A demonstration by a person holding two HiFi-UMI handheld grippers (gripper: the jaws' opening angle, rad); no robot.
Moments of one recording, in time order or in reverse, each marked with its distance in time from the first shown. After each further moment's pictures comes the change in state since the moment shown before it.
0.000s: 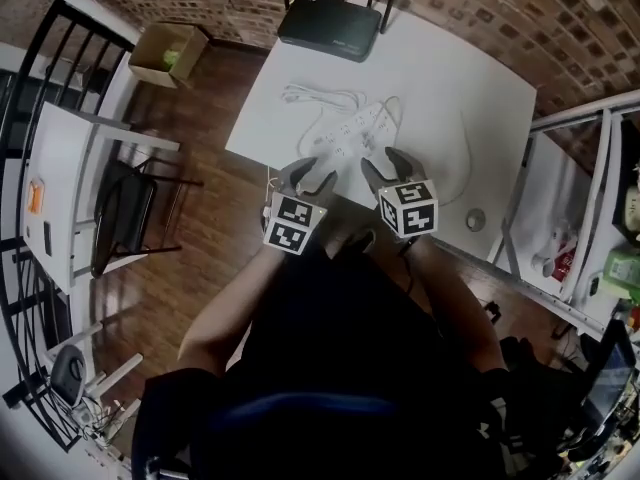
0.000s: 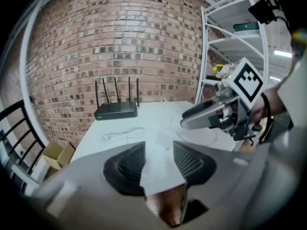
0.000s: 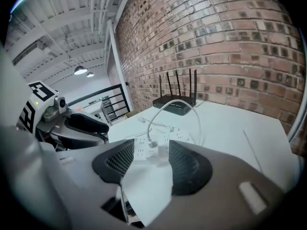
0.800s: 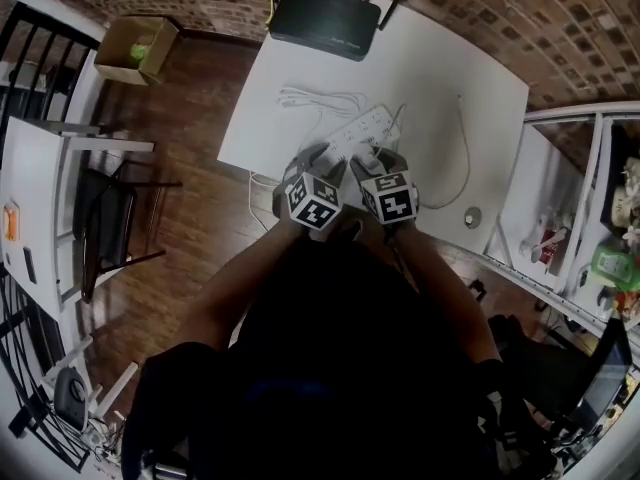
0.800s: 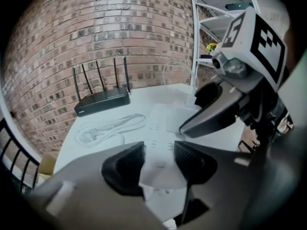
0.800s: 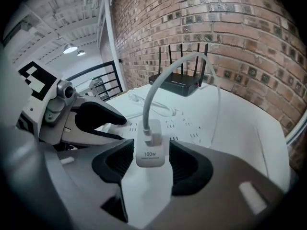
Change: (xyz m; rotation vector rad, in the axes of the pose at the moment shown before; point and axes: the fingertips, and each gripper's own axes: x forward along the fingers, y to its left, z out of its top) left arm 0.087 0.022 -0.040 0.166 0.126 -0.110; right arm 0.073 0.001 -0.039 -0.054 0.250 -0.108
